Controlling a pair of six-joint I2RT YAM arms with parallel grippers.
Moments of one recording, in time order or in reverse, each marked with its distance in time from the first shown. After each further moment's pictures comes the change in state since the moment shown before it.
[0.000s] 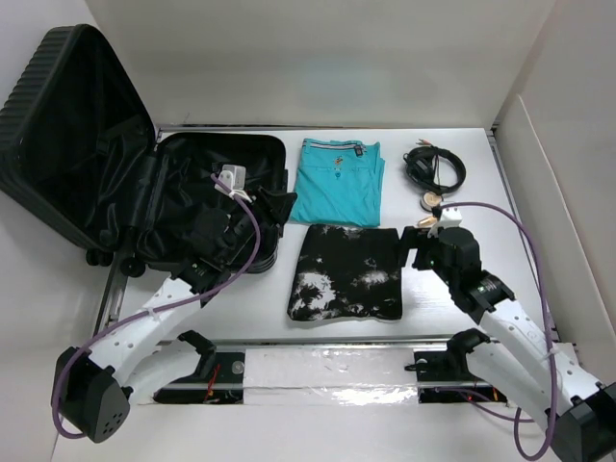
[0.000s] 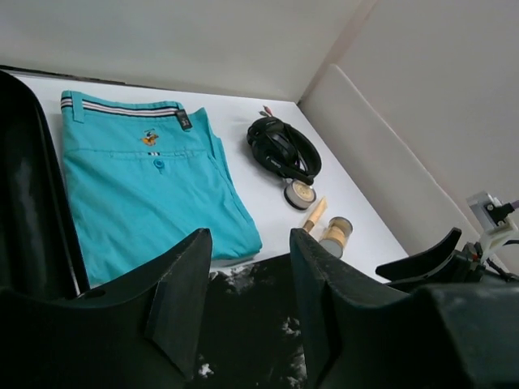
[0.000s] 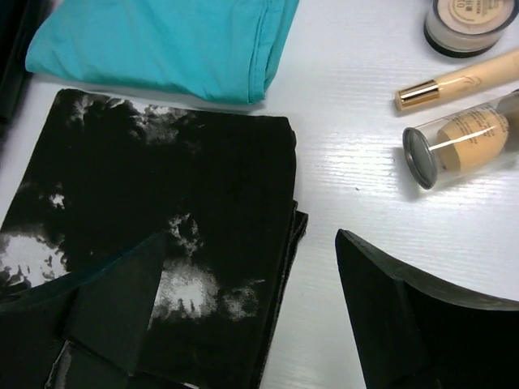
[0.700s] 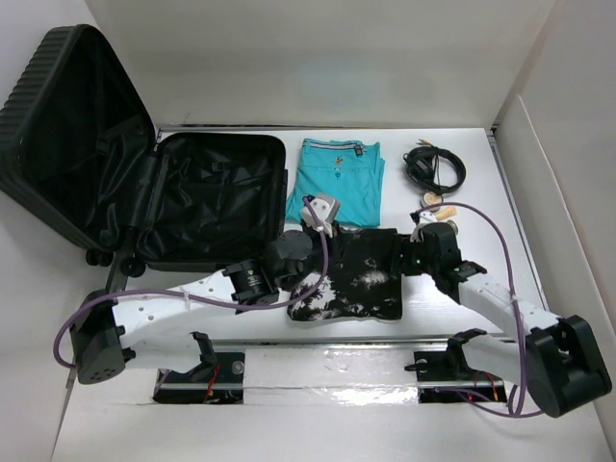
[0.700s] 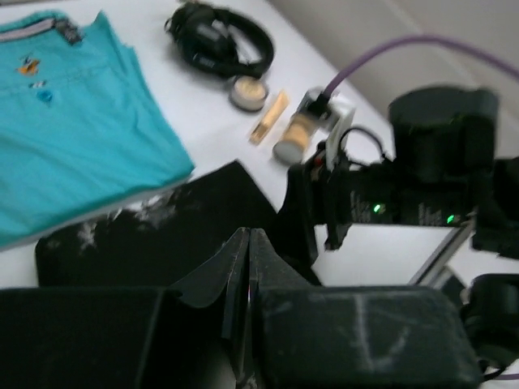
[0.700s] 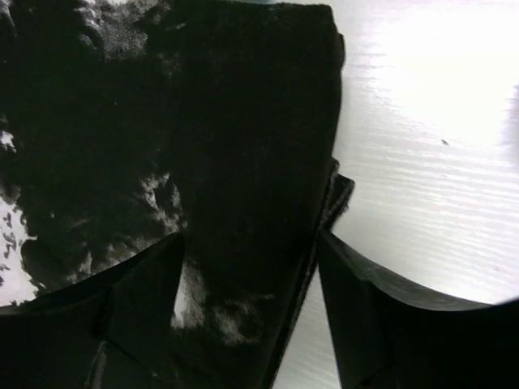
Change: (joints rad) left arm -0.510 0.222 0.207 -0.171 -0.332 0.130; right arm -0.092 0.337 -0.069 0.166 -0.304 0.029
